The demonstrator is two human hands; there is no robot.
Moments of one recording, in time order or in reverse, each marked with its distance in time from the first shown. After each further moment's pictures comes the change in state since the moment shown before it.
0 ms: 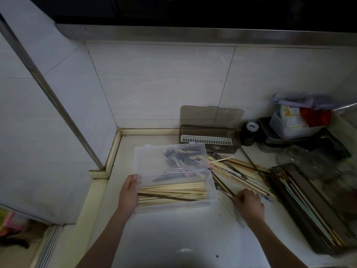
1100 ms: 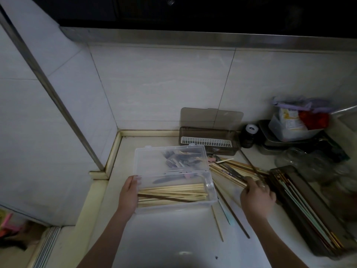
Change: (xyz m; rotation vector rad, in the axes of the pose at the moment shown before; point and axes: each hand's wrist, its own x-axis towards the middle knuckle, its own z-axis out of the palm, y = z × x) left_hand -0.006 0.010 0.001 -0.042 0.009 -0.025; right_hand -0.003 -0.027 -0.031 -0.198 0.363 -0.075
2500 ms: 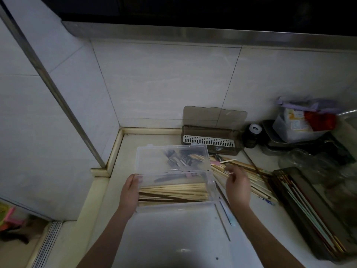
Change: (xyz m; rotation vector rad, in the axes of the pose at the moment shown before) left_hand 0.012 -0.017 0.000 0.036 0.012 -0.065; right_hand 0.012 -0.063 0.004 0.540 -0.009 0.002
